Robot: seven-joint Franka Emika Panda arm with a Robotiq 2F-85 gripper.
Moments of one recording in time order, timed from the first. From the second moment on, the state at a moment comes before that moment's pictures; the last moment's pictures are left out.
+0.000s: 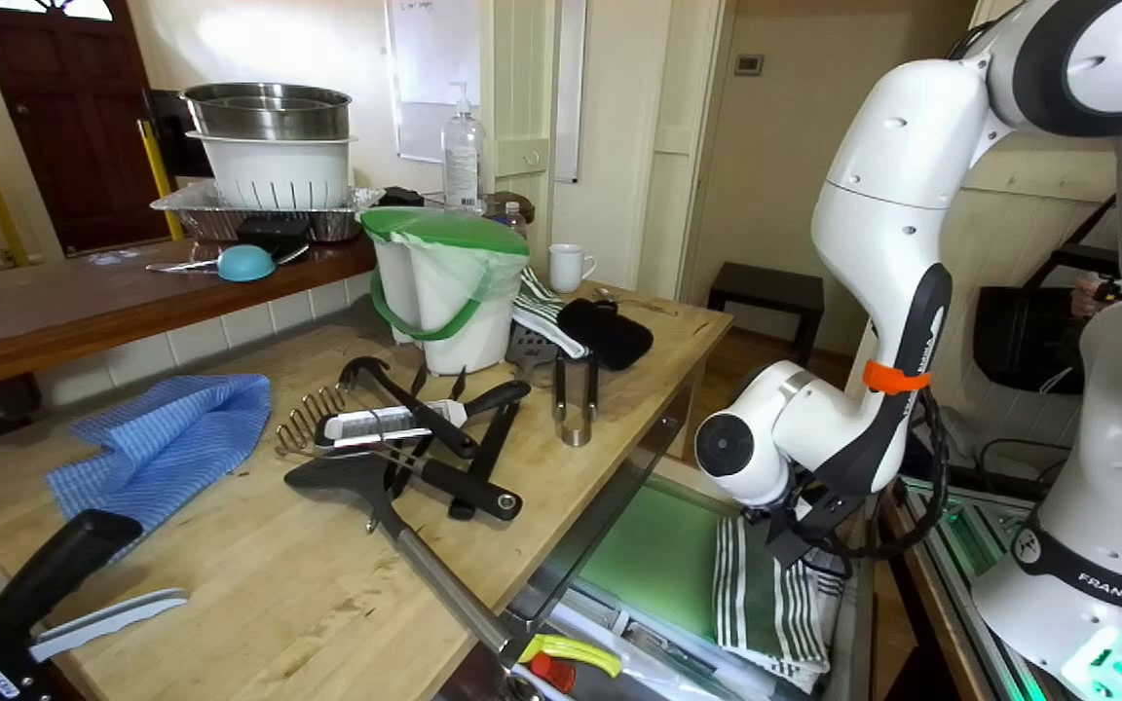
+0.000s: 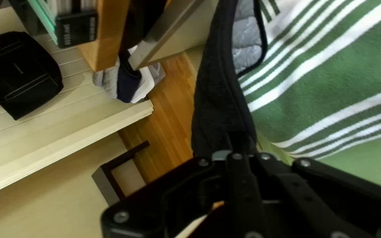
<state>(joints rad) -0.02 0.44 -0.09 -2.58 -1.00 2.28 1.71</state>
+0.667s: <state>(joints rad) 0.07 0.57 -0.08 -2.48 -1.12 2.30 1.90</state>
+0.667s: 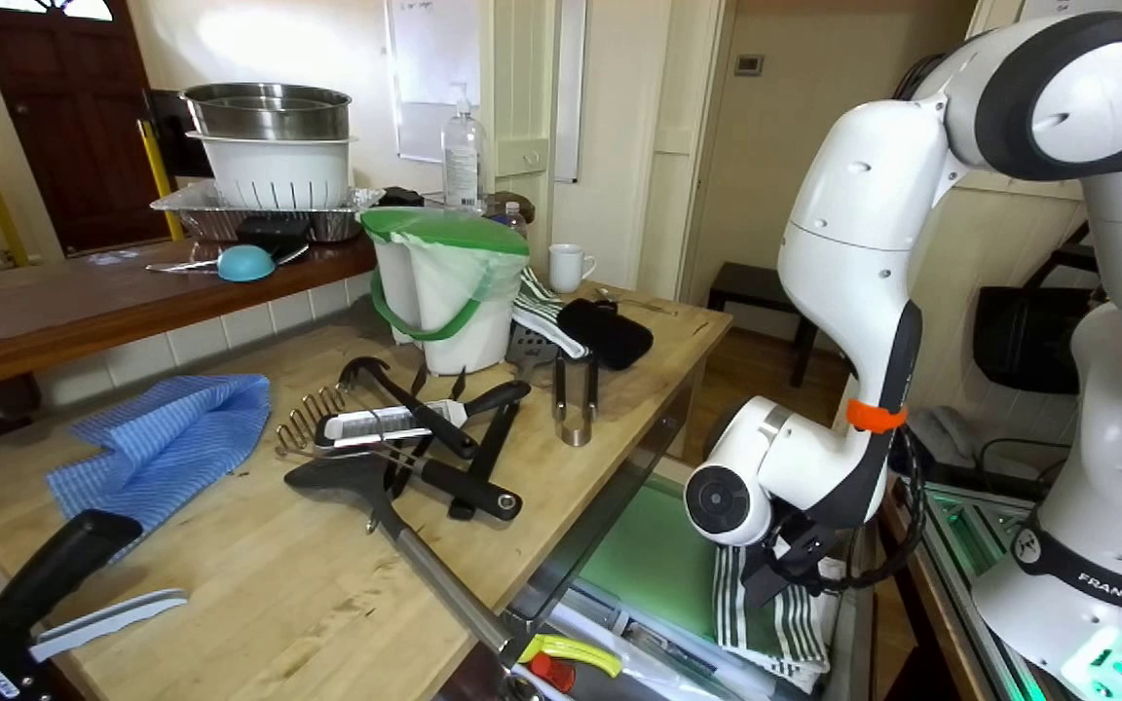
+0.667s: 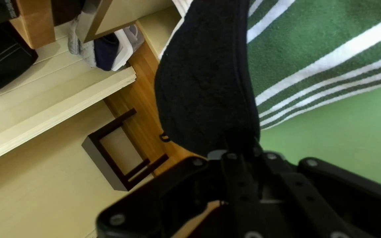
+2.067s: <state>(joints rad) 0.00 0.18 -0.02 -2.70 -1.05 2.19 1.40</state>
